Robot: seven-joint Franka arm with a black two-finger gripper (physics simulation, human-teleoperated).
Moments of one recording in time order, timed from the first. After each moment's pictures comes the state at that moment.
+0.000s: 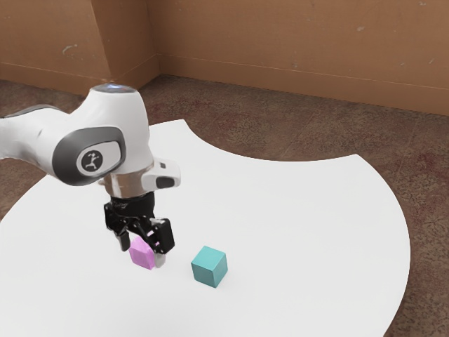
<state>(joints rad) -0.08 -0.40 -0.23 -2.39 -0.15 1.83 -0.15</state>
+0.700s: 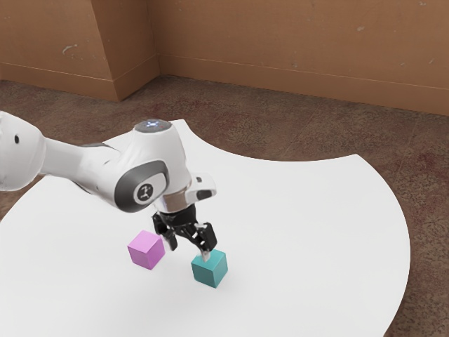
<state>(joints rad) -0.03 0.03 -0.24 -2.31 -0.09 2.35 -0.19</state>
